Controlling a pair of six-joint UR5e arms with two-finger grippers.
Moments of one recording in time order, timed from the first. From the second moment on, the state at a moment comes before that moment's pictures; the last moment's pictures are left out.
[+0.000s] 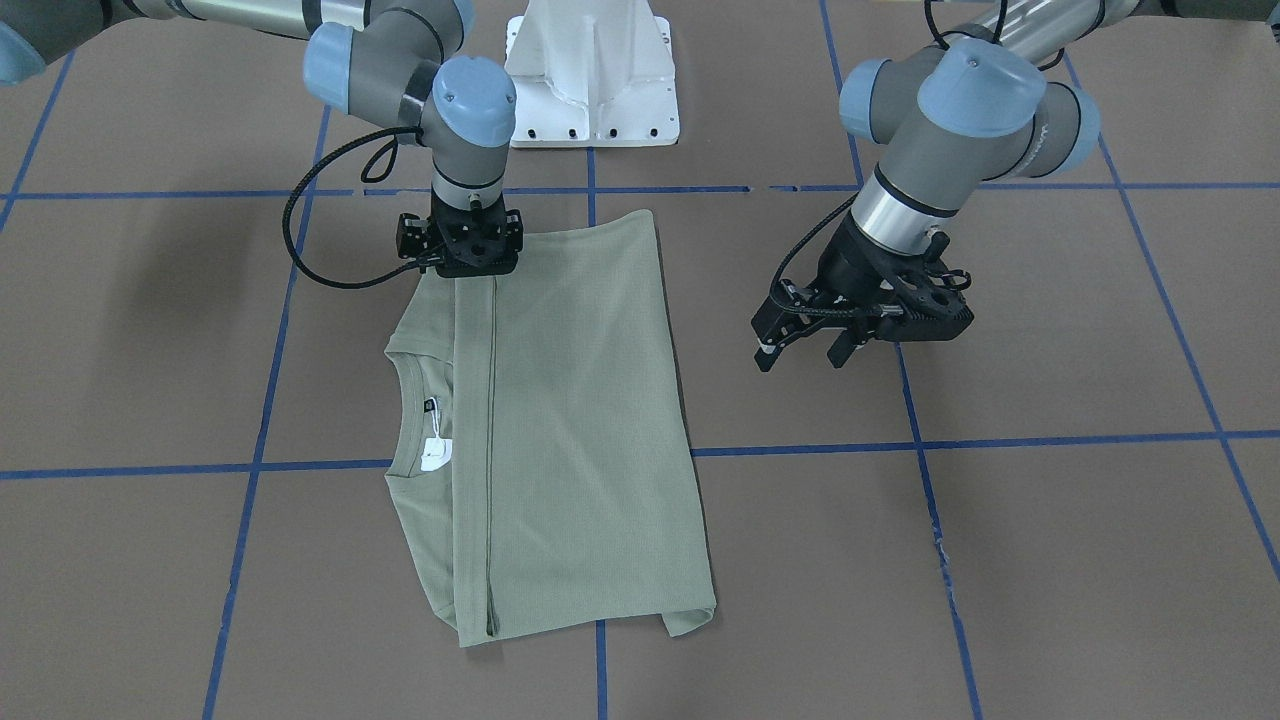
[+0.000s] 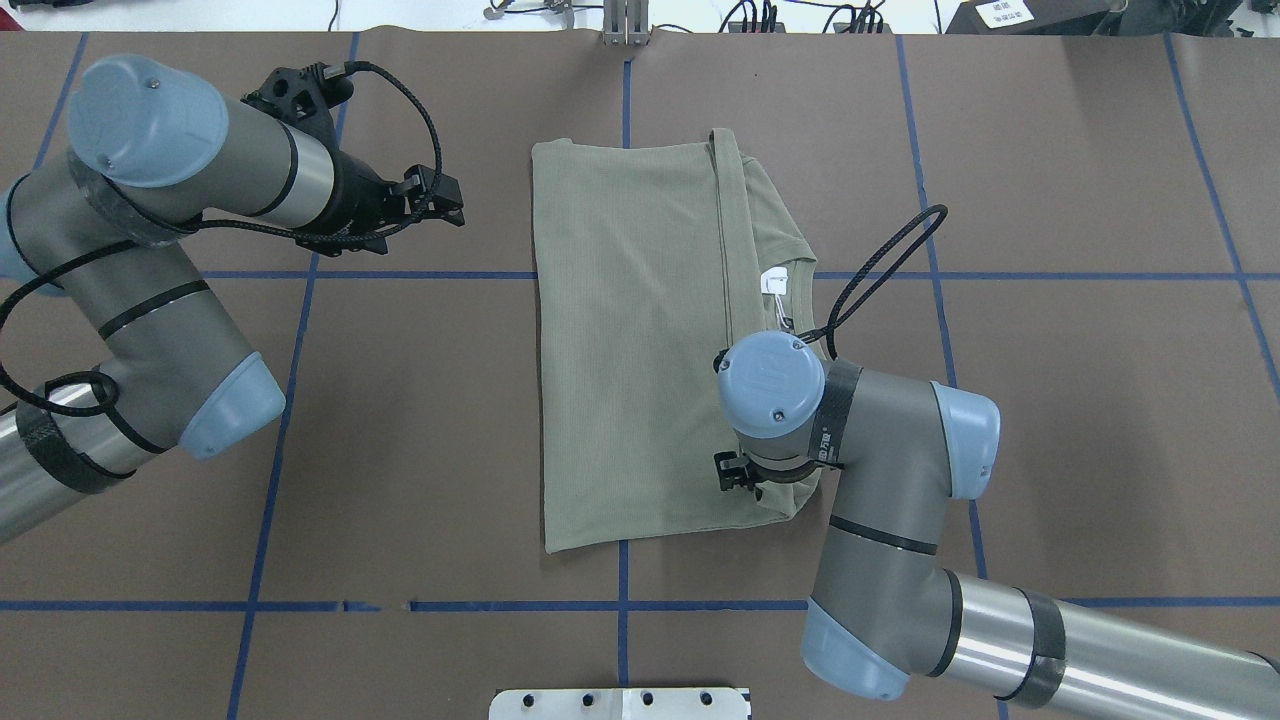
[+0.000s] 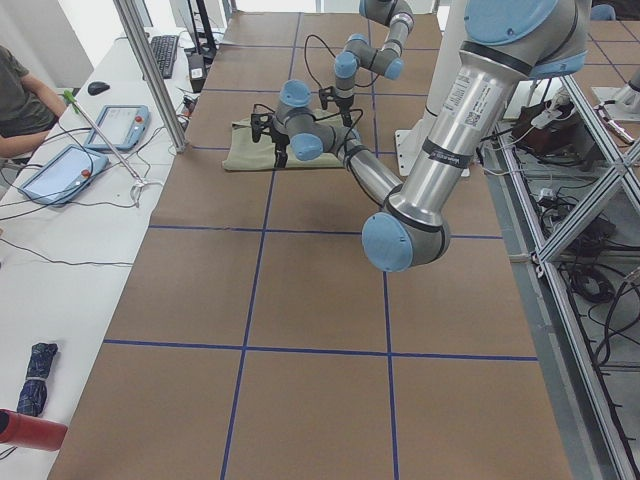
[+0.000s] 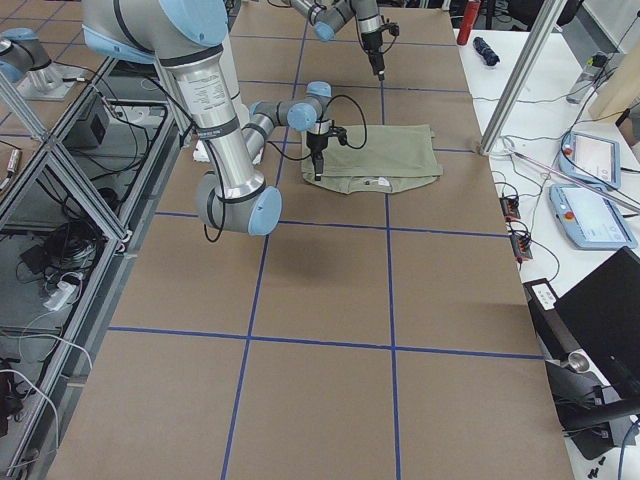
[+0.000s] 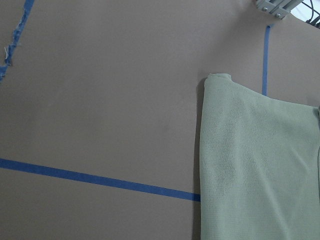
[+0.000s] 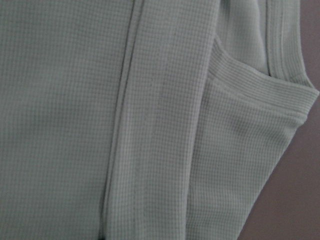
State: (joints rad) left arm -0.79 -2.05 -1.72 -2.02 -1.96 -1.38; right arm 0.40 -1.04 1.76 -1.82 1.78 1.02
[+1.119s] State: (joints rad) left arm -0.76 -2.07 -1.75 -2.01 -1.96 -1.43; right arm 0.56 -1.13 1.88 -1.81 1.85 0.87
